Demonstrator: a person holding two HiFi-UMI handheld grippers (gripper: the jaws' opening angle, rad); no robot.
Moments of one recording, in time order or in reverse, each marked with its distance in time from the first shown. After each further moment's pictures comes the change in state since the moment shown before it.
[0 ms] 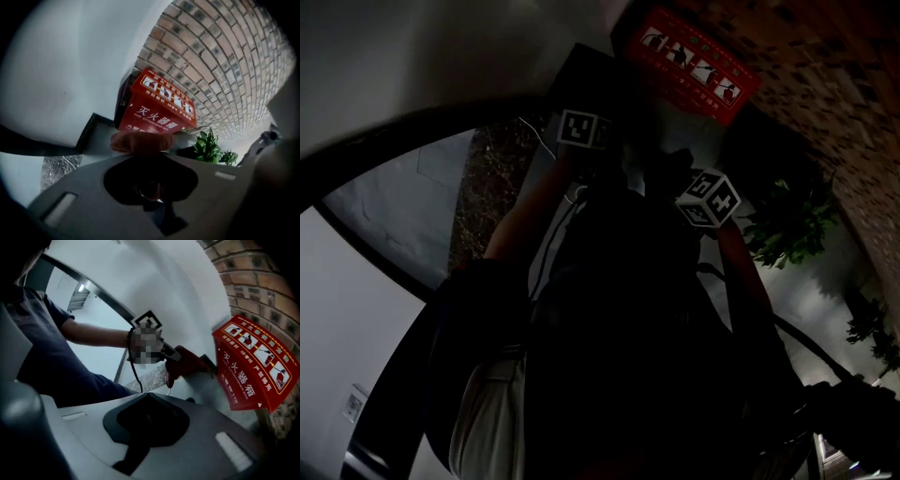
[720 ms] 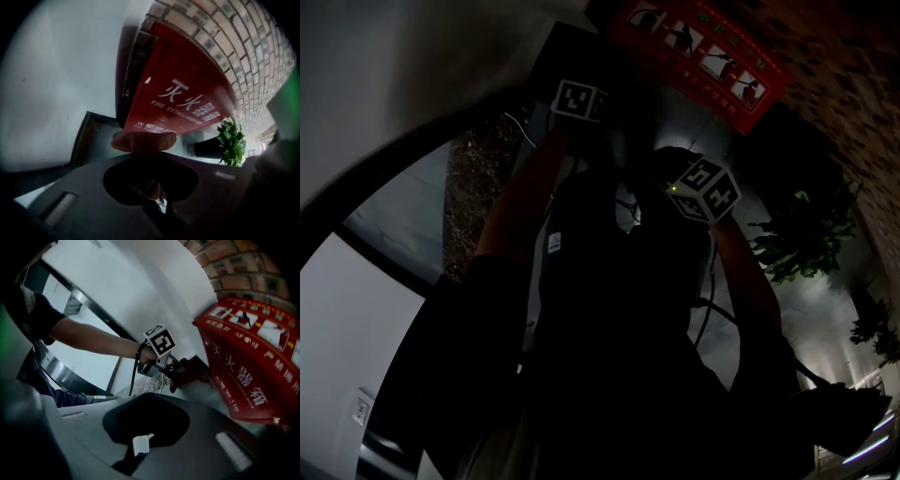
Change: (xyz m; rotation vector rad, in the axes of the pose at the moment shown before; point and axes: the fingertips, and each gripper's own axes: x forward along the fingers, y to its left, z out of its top) left arm 0.167 0.101 0.030 0.094 0.093 0.099; right arm 0.072 -0.131 0.000 0.034 -0.081 -0.018
